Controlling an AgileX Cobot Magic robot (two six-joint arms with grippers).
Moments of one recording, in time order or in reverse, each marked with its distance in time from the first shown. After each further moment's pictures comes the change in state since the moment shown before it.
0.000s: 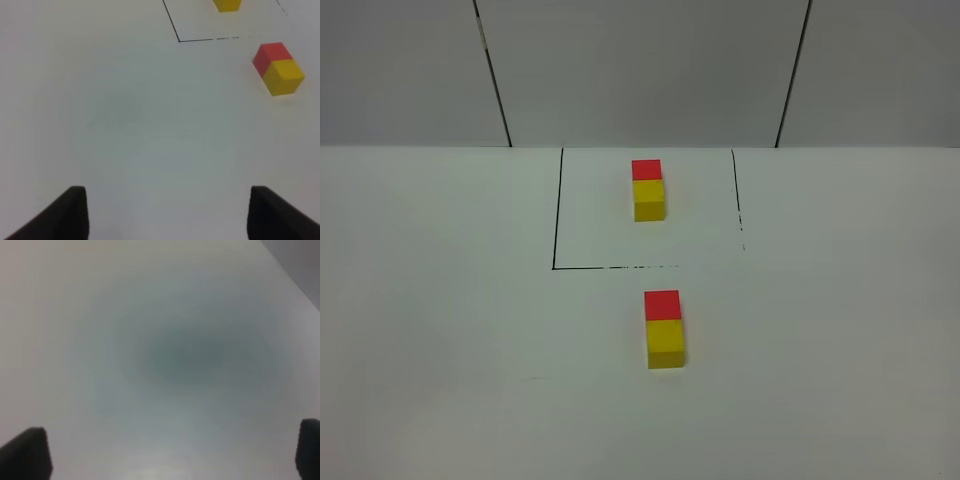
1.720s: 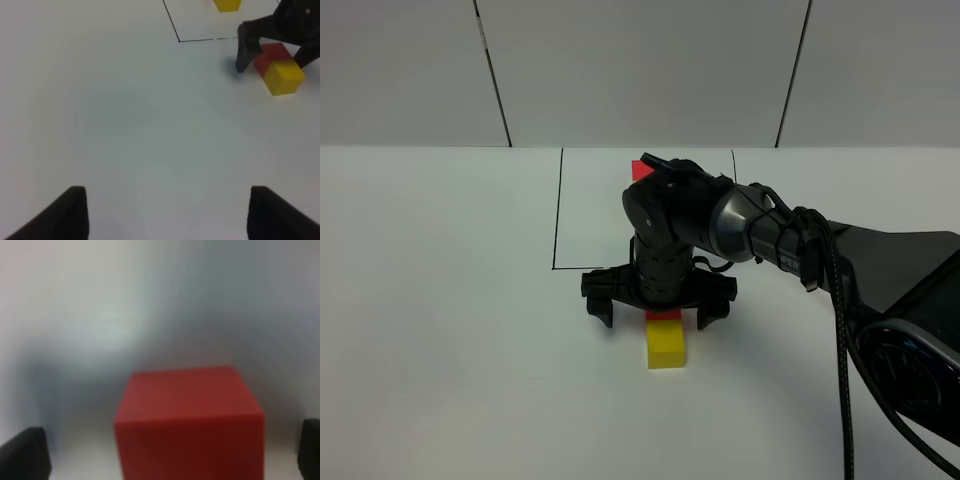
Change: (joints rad) left arm 0.000 0.000 0.000 0.000 0.000 0.001; right arm 0.887 0.975 -0.663 0.072 0.091 0.273
